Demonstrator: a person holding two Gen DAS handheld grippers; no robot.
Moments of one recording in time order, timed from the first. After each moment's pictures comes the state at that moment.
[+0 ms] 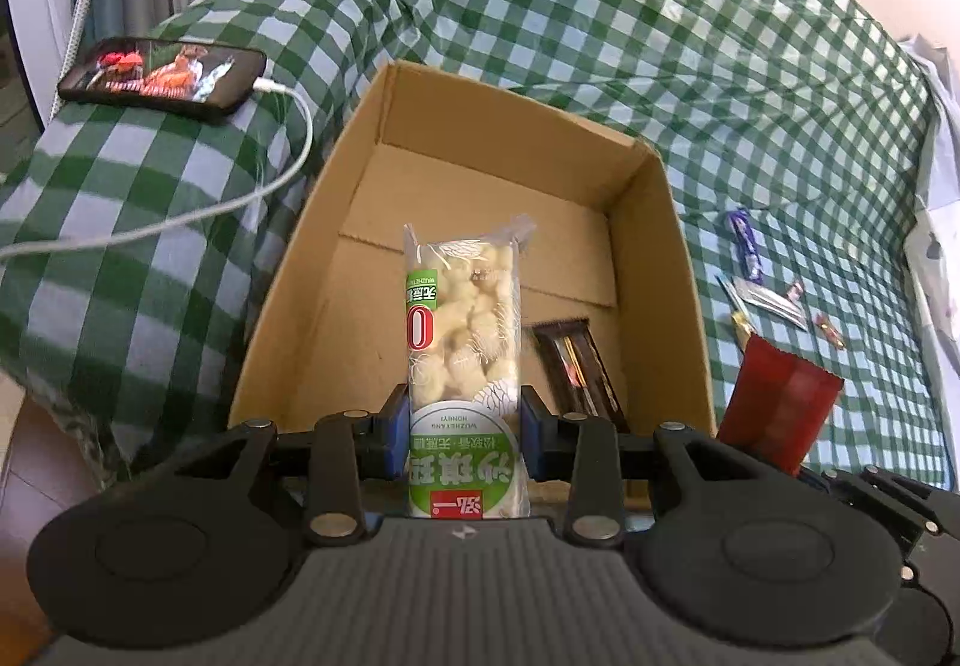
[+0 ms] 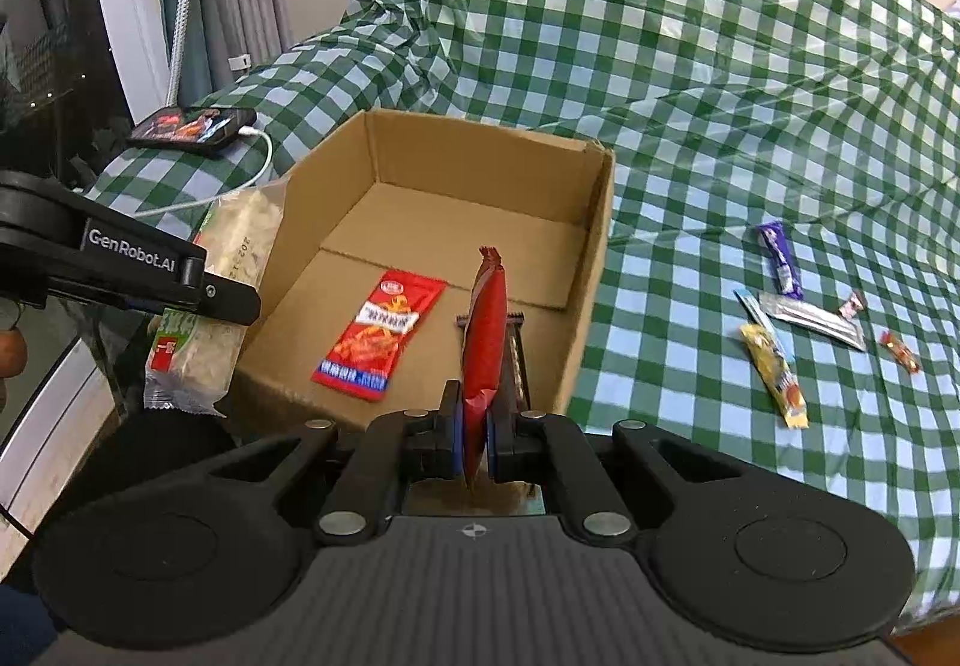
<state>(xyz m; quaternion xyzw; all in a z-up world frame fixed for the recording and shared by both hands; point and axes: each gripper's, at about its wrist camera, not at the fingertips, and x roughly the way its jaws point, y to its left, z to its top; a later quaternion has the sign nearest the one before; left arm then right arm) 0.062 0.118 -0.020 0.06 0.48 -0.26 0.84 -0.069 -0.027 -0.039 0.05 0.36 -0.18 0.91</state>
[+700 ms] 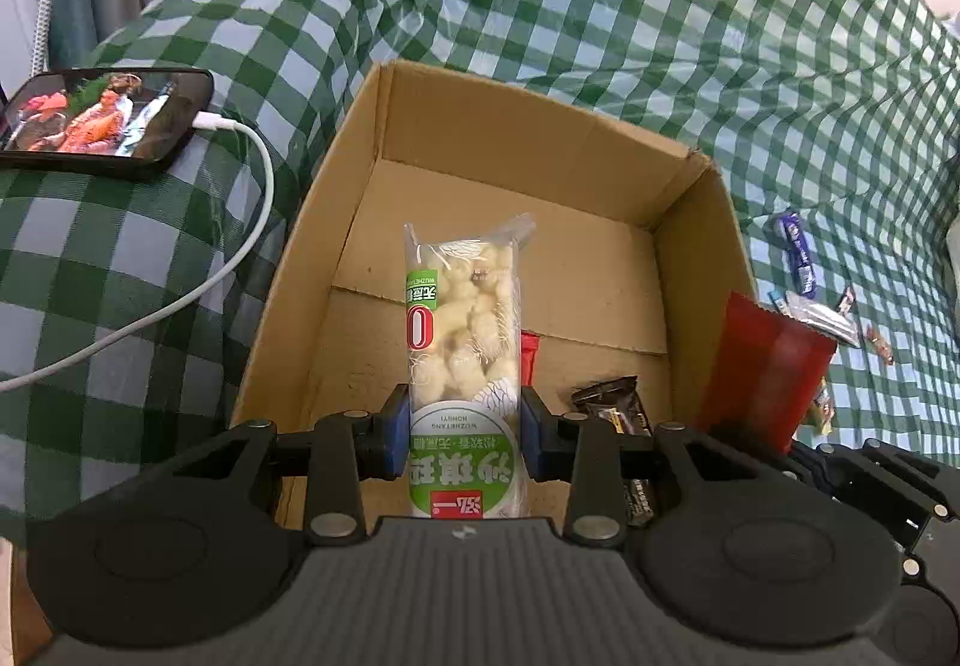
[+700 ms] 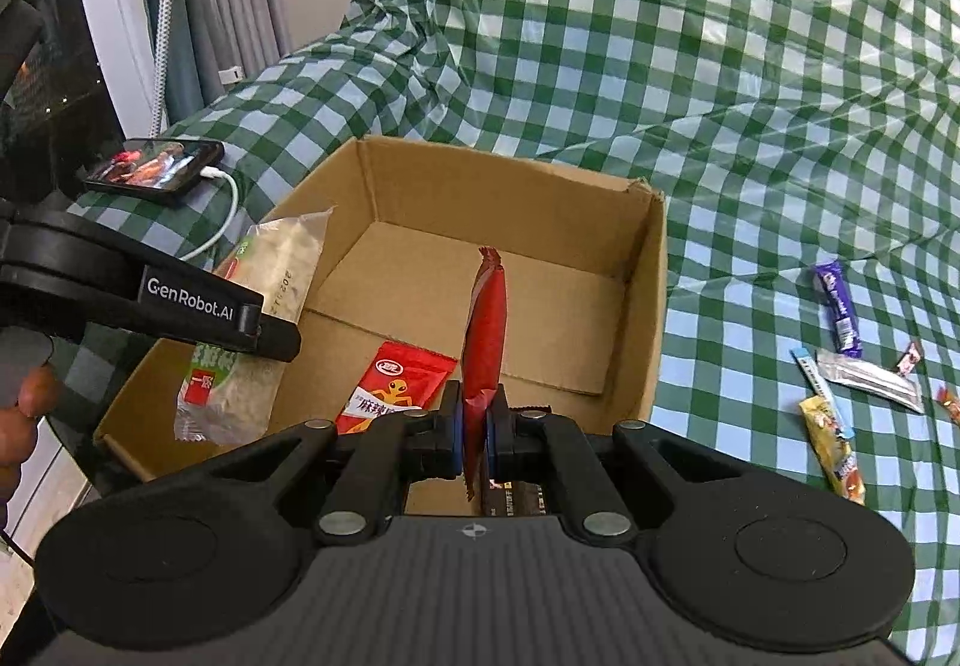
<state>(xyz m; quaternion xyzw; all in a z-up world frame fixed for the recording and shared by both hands) 0.133 0.069 -0.055 0.09 0.50 -0.25 0.83 0.018 -0.068 -0.056 0.06 0.36 -0.16 0.92</state>
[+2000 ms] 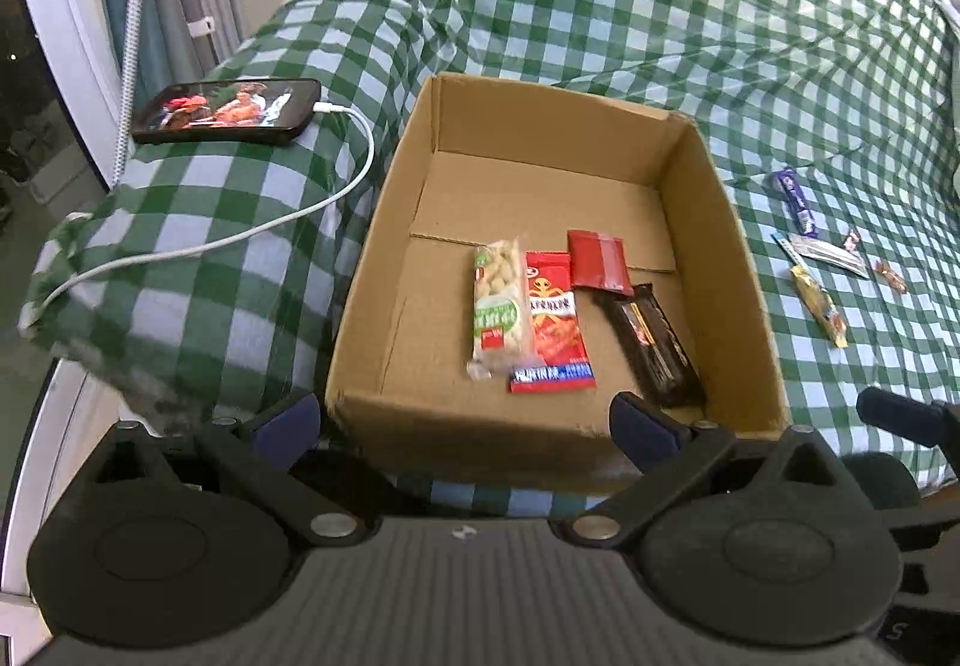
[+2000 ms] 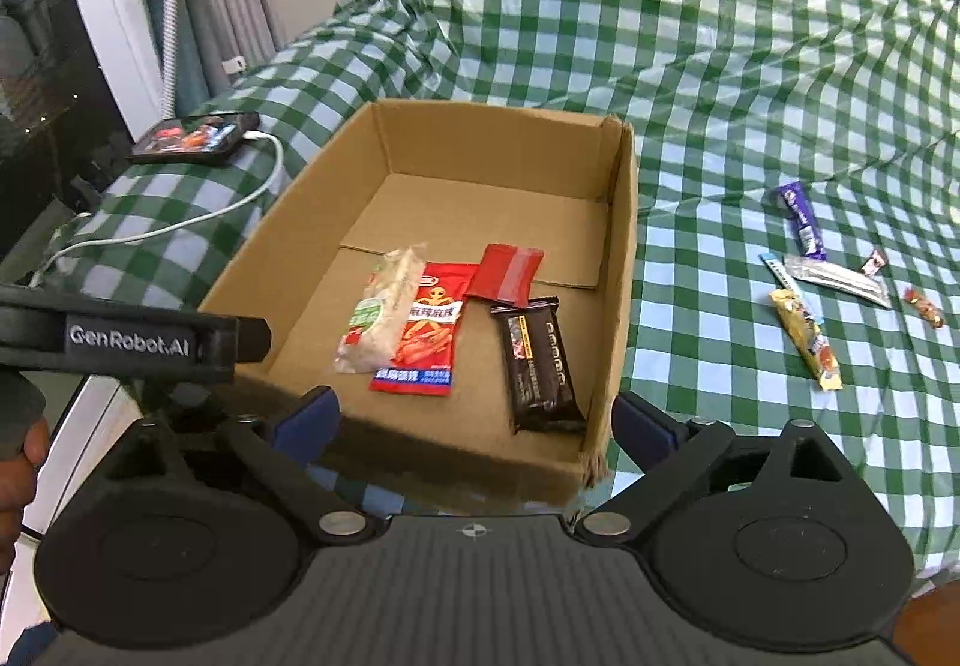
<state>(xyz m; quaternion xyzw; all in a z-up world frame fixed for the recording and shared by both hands) 0.010 0.139 -0.013 0.14 0.44 -0.21 0.86 -0.061 -0.013 -0.035 0.10 0.37 -0.19 0.90</state>
